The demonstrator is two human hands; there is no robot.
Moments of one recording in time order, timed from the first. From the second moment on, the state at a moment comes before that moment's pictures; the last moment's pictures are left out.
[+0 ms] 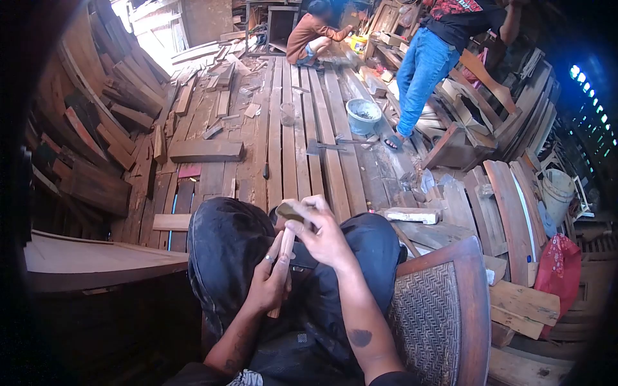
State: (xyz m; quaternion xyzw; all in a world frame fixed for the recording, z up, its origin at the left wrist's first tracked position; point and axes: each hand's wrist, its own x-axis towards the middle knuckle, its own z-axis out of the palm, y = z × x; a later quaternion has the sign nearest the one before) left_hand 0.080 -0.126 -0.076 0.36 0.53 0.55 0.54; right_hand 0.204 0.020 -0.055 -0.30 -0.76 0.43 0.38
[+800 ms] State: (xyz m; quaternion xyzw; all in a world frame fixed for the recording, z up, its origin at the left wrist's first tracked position) left_hand 0.078 -0.127 -0.077 0.36 0.51 0.53 0.57; right_hand 0.204 0.020 -0.045 -0.33 -0.76 0.40 0.40
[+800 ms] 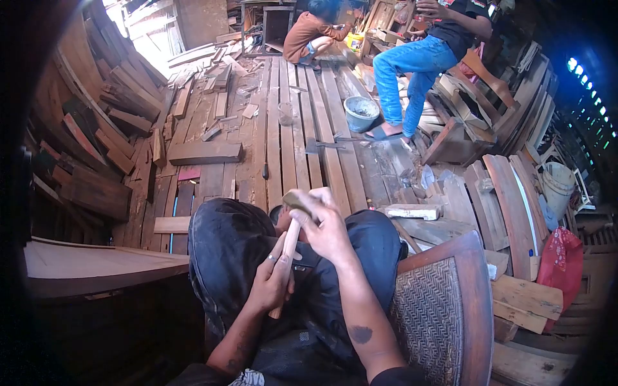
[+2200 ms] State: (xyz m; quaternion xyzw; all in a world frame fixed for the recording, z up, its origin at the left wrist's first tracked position) left_hand 0.081 -0.127 -0.080 0.35 0.52 0.55 0.56; right_hand 0.198 0.021 -0.055 -0.33 -0.79 0.32 0.40
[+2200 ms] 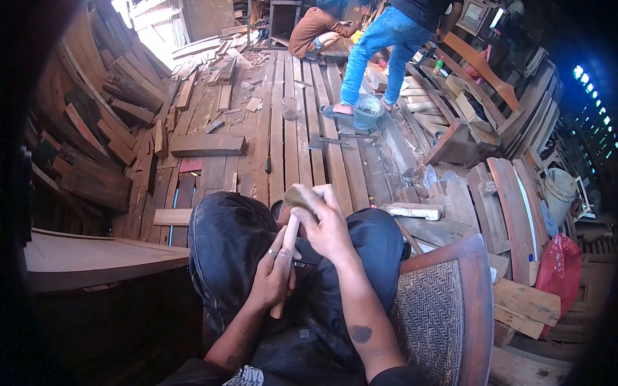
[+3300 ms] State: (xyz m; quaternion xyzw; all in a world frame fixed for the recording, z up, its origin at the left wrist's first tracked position) left_hand 0.081 -0.126 -0.076 0.36 0.52 0.54 0.55; right_hand 0.208 0.007 -0.044 -0.33 -0.81 0.33 0.35
